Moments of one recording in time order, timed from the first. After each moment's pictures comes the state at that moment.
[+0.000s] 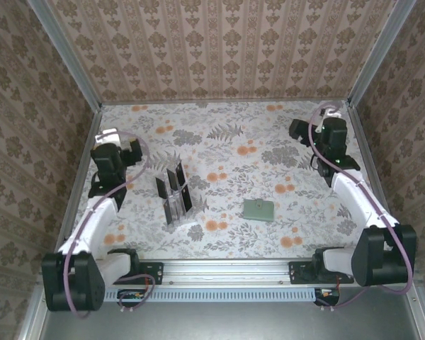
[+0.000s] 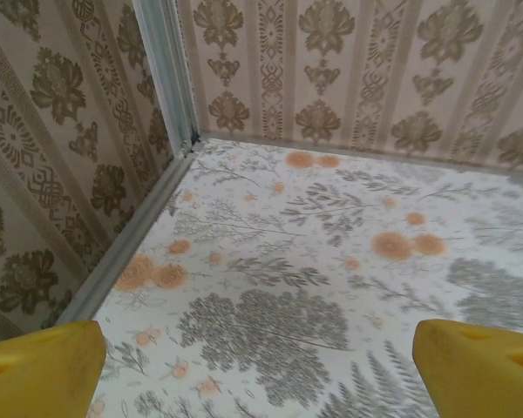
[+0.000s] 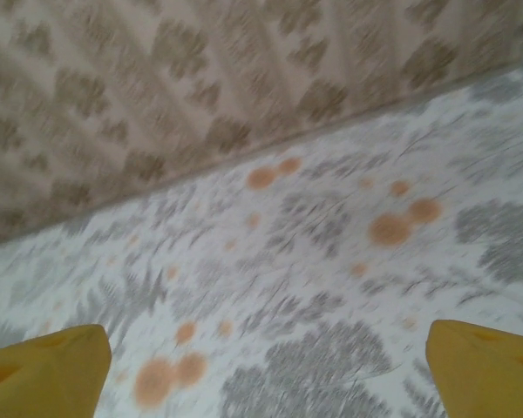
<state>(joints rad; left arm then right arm) -0.06 1.04 0.68 0.03 -0.22 -0.10 0.04 1.26 0.93 -0.10 0.00 0.37</state>
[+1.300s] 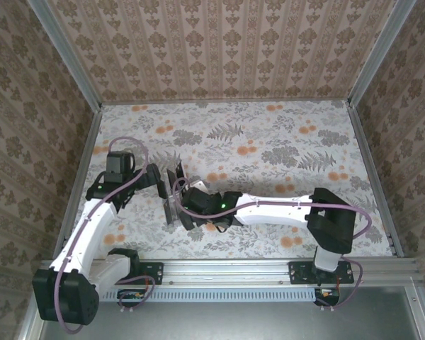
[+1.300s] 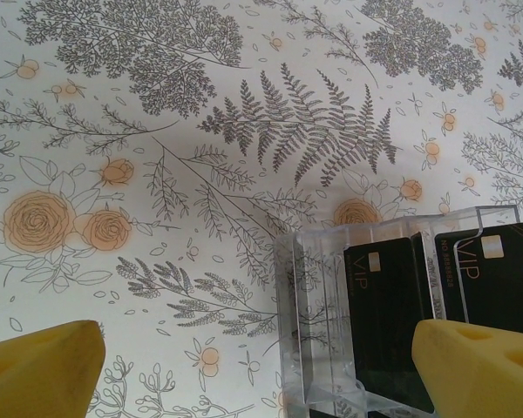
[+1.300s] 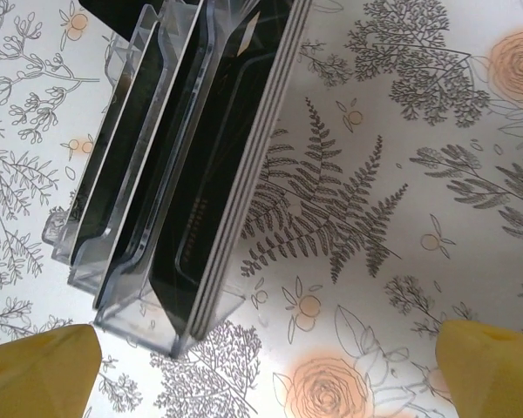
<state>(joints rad) -0.17 0.99 0.75 -0.59 -0.01 -0.40 1.16 1.76 1.23 -0.48 0.29 0.58</state>
